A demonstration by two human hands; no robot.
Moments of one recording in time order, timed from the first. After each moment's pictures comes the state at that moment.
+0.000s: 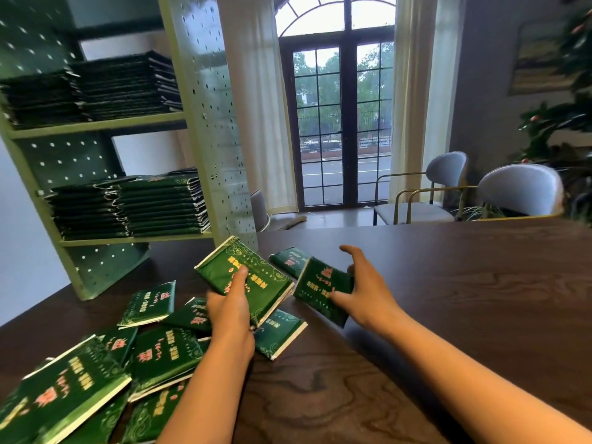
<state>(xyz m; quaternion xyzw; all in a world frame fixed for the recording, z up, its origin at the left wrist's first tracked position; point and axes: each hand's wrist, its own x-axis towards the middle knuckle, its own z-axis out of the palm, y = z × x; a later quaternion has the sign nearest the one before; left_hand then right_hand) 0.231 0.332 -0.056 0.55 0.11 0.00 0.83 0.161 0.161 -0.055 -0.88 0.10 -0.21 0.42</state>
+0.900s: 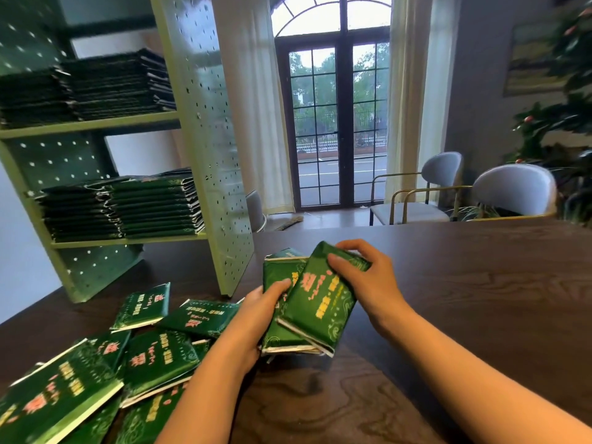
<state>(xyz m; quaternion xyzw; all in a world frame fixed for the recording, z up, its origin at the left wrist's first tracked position) 0.208 0.325 -0.046 0.66 -0.07 -0.22 0.71 0.157 0.167 -0.040 -0.67 0.03 -0.33 0.67</state>
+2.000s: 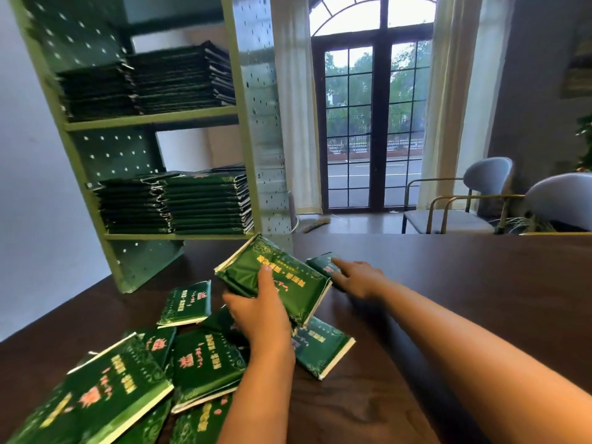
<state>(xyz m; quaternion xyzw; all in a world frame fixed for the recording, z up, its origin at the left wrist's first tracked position) 0.240 0.340 -0.049 0.54 0.14 0.13 0.82 0.292 0.159 -0.062 -0.99 0.08 -0.03 0.13</state>
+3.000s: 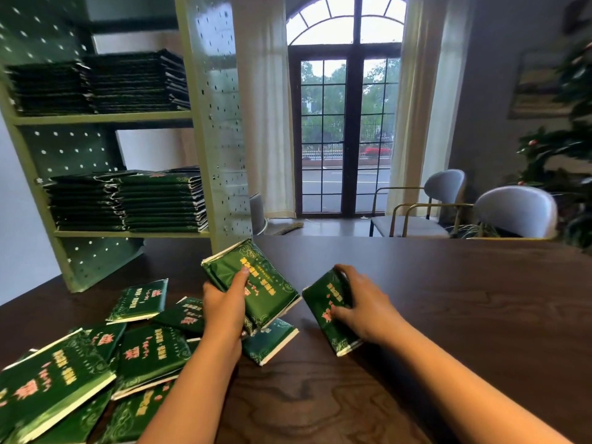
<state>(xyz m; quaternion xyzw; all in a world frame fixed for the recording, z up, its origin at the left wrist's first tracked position) 0.232 0.332 -0.052 0.60 0.05 0.02 0.80 0.160 0.148 -0.055 -0.94 0.09 -0.15 0.29</state>
